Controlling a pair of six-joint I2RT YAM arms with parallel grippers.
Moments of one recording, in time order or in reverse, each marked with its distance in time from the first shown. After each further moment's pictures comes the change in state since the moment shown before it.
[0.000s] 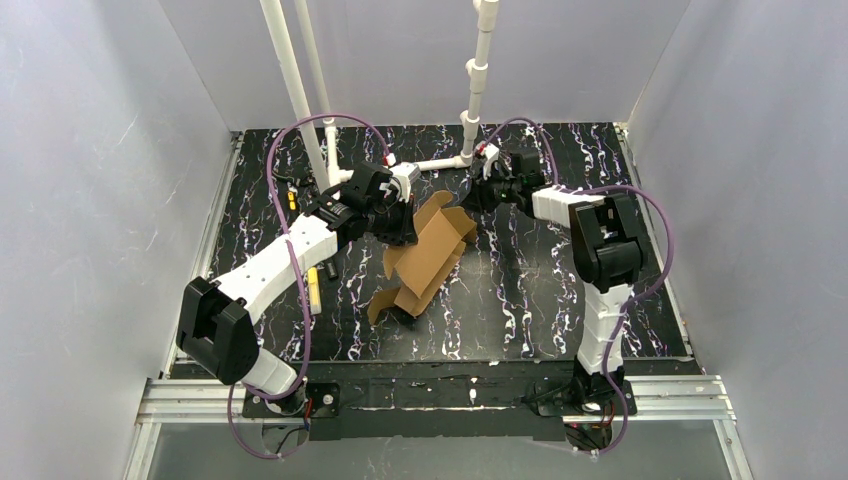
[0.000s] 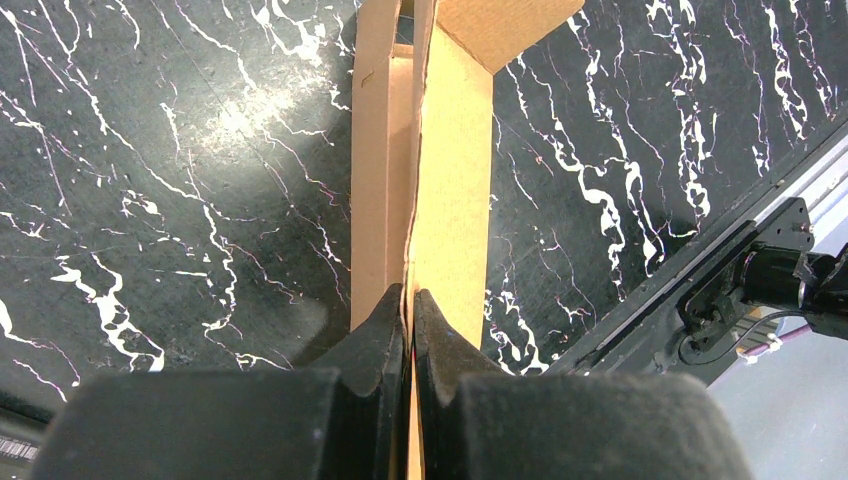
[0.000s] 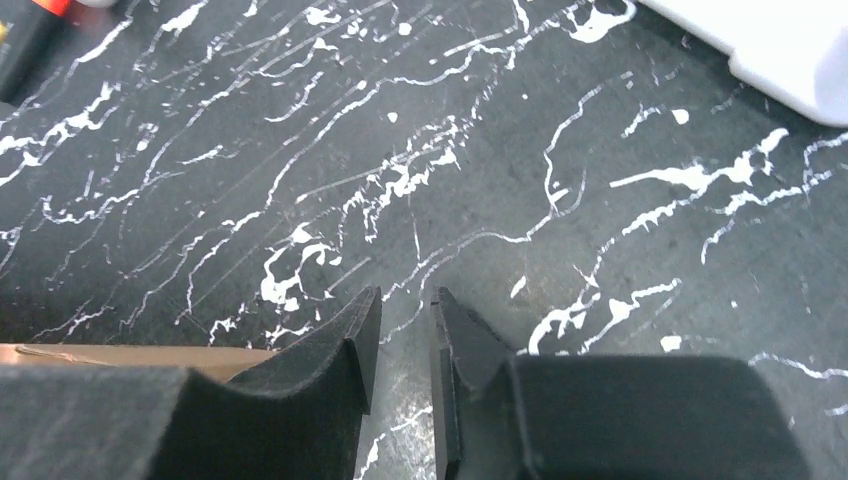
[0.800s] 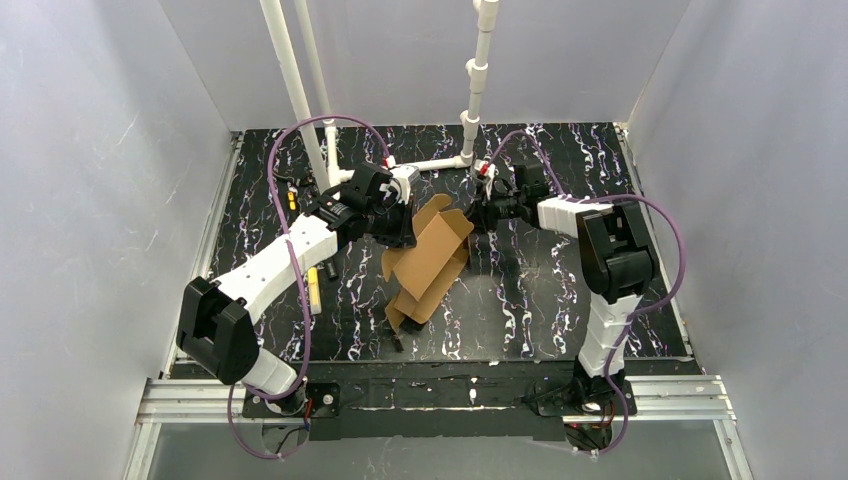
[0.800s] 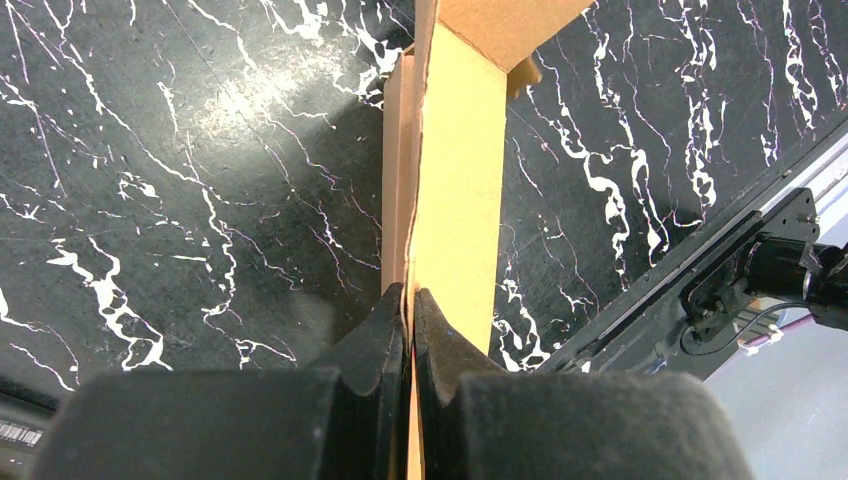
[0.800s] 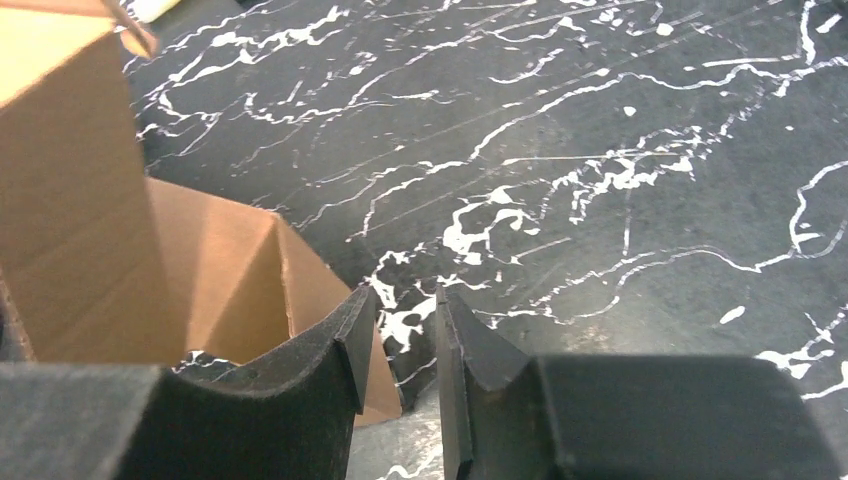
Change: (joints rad) left arm 0.000 0.001 0.000 -0.026 -0.004 0.000; right arm 0.004 -0.080 -0.119 -0.040 -0.323 -0.175
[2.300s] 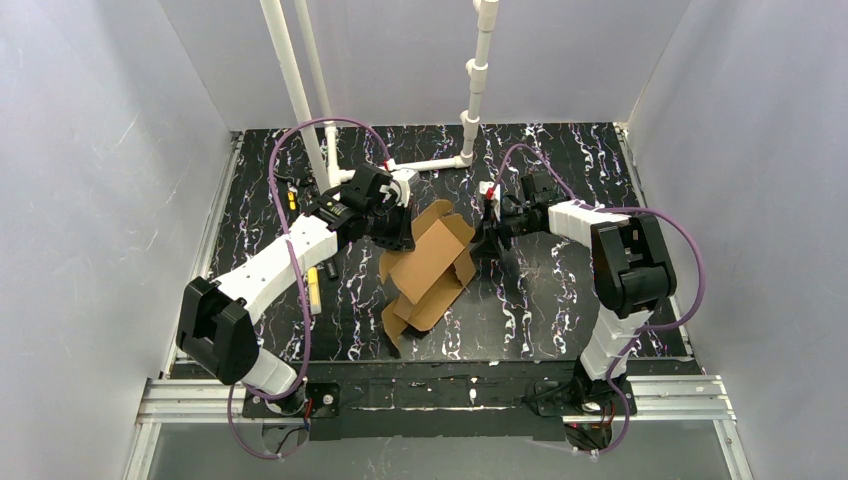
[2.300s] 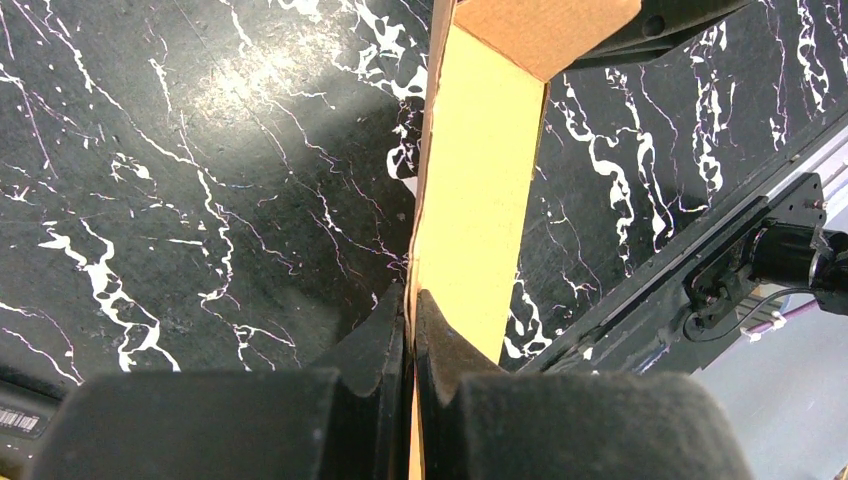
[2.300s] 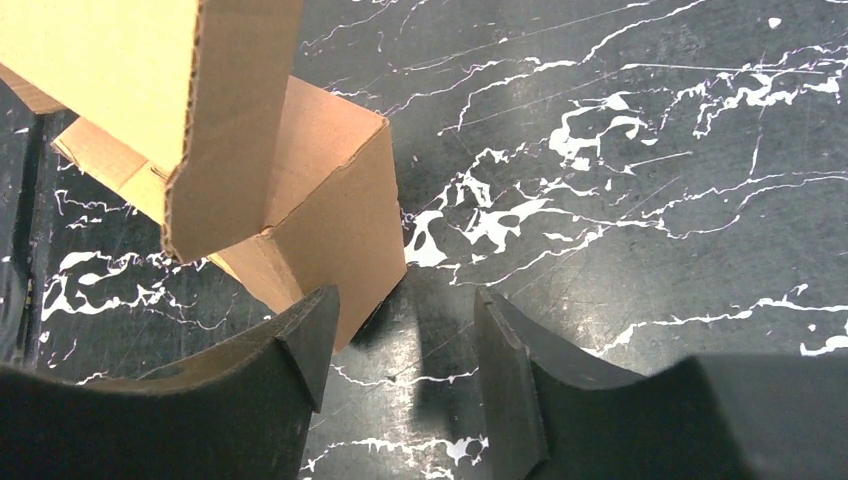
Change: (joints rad) left arm 0.000 -0.001 -0.002 -0.026 0.002 0.002; right arm -0.018 -0.142 -0.092 -0.379 -0.023 -0.399
